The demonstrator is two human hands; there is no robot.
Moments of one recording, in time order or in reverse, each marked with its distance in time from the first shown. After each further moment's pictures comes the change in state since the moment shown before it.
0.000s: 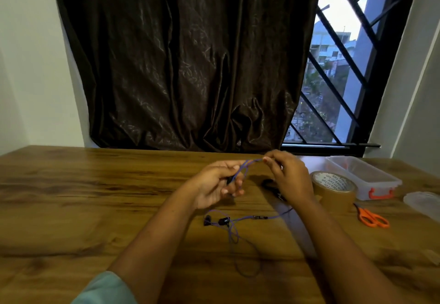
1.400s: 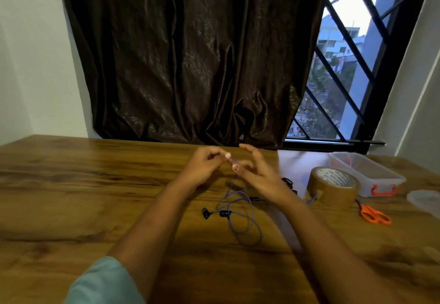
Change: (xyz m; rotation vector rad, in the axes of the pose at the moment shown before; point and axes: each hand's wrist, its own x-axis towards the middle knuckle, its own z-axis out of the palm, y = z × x) left_hand 0.013 -0.010 -0.038 0.613 0.388 0.357; right_hand -0.012 -0.033 0.031 0.643 -0.467 0.138
